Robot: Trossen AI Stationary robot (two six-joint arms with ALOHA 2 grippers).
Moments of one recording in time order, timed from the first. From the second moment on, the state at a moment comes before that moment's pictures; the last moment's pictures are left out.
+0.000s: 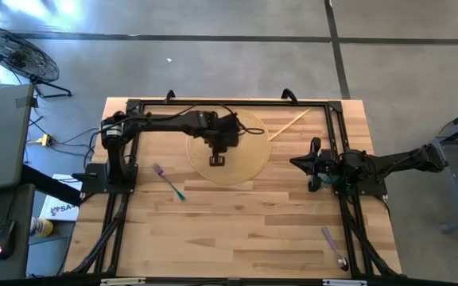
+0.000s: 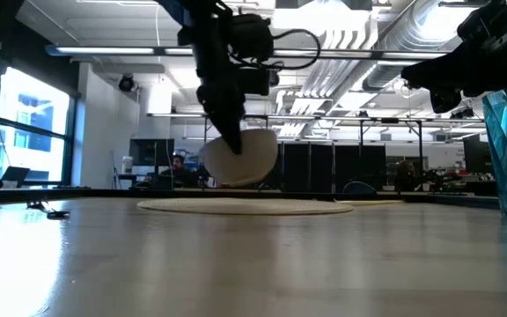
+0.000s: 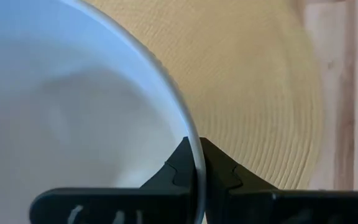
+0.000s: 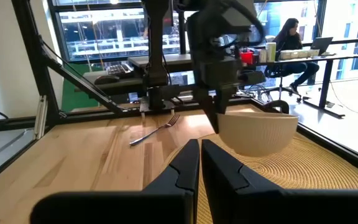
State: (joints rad) left arm 0.24 1.87 1.51 -0.80 0.01 0.30; right arm 0.10 0.27 0.01 0.31 0.23 0.07
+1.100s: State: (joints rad) left arm 0.21 1.99 1.50 -0.76 -0.11 0.35; right arm 0.10 0.29 0.01 0.29 0.23 0.07
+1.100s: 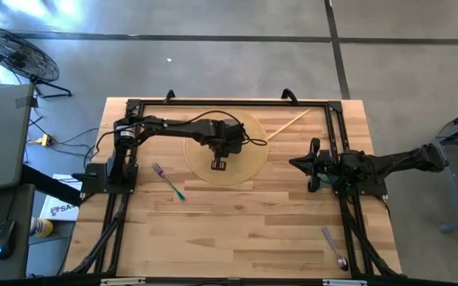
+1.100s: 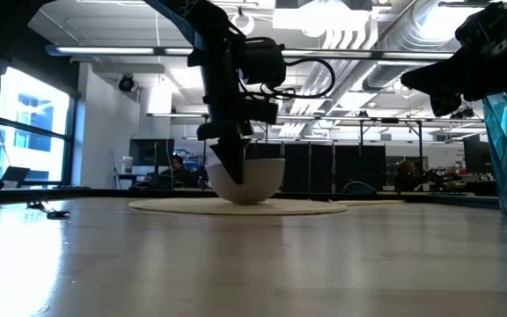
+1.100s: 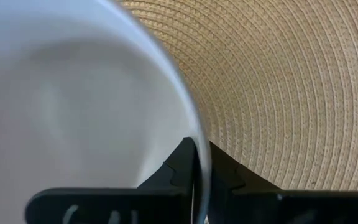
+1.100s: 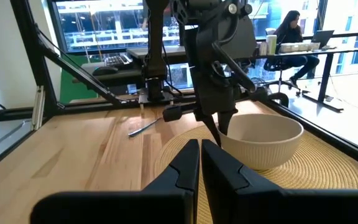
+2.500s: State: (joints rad) left arm 0.33 1.53 1.54 -0.79 -0.03 0.34; right arm 0.10 0.29 0.01 0.28 0.23 0.07
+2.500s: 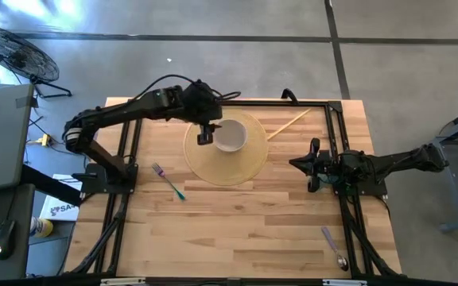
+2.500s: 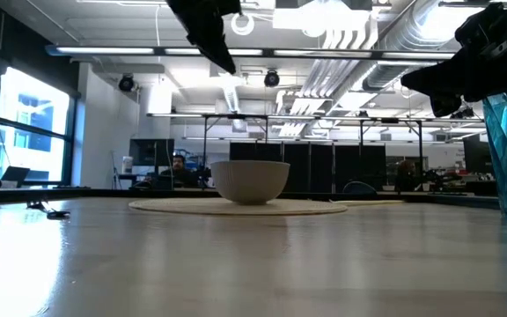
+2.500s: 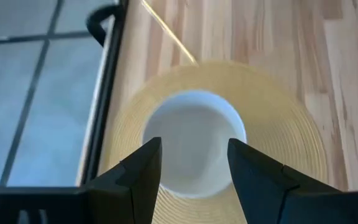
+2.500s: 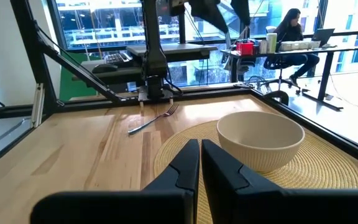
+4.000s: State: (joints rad) left arm 0.02 1.45 1.07 -1.18 -0.10 -0.37; right arm 0.10 0.29 0.01 0.28 0.23 0.07
